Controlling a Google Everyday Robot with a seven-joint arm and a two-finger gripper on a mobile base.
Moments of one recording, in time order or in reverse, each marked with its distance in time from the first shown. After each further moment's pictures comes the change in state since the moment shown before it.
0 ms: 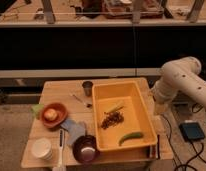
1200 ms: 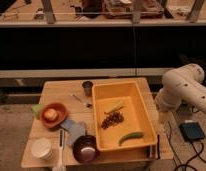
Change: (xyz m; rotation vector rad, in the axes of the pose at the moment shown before) arm 0.022 0.065 0.002 -0.038 0.103 0.164
